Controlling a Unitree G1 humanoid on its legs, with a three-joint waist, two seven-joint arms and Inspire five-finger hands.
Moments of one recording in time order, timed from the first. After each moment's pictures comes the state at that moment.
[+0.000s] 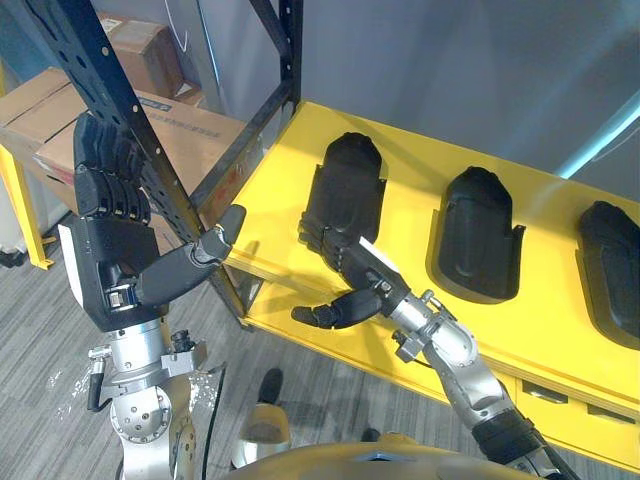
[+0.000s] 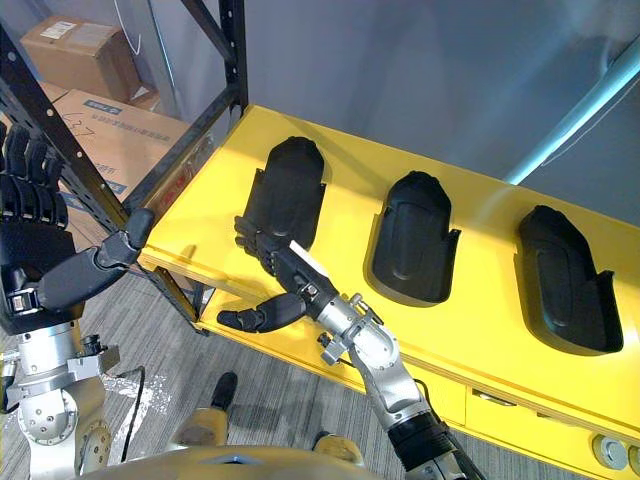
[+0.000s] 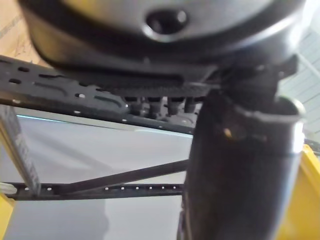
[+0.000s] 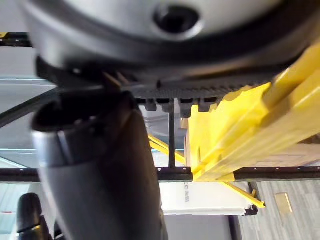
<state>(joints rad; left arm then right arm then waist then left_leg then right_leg) 0.36 0.08 0.12 -0.48 -0.19 -0.56 0.08 -0.02 -0.27 0.33 0.04 0.20 -0.28 0.45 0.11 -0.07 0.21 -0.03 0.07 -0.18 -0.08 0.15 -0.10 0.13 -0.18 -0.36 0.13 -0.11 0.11</state>
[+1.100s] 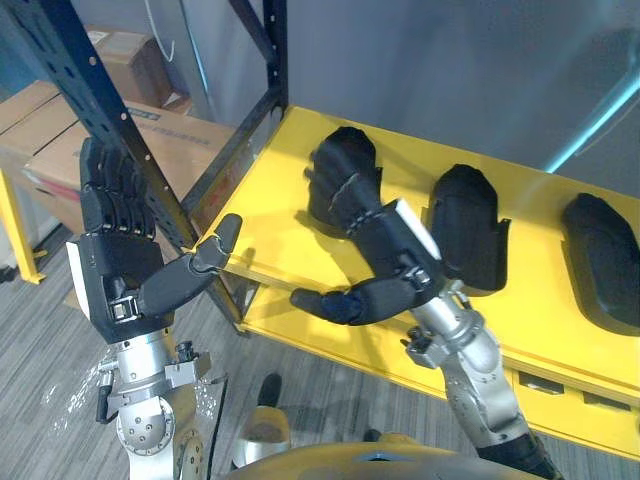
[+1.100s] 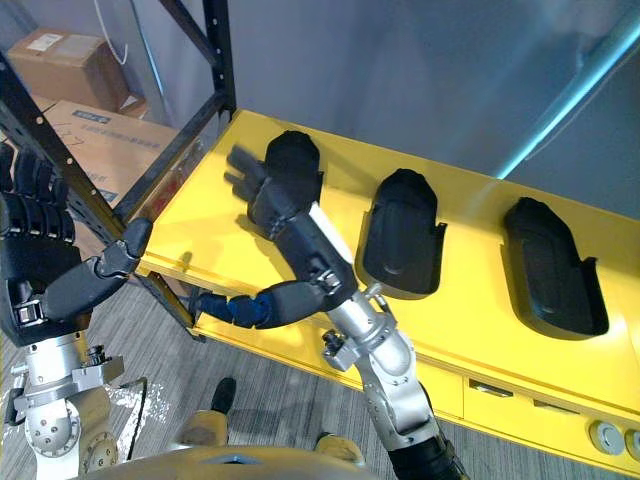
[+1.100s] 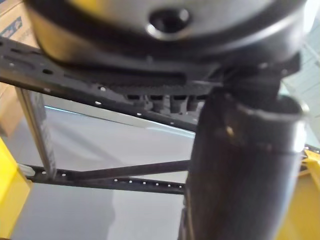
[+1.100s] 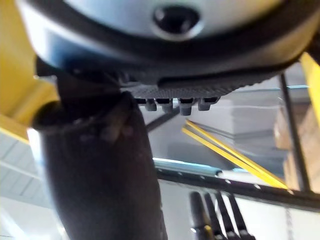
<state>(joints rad) 0.43 0.02 0.09 -0.48 -0.27 -0.55 0.06 0.11 -0.19 0.24 -0.39 0.35 -0.39 0.45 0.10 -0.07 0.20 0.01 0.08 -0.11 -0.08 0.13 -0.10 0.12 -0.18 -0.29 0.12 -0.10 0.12</state>
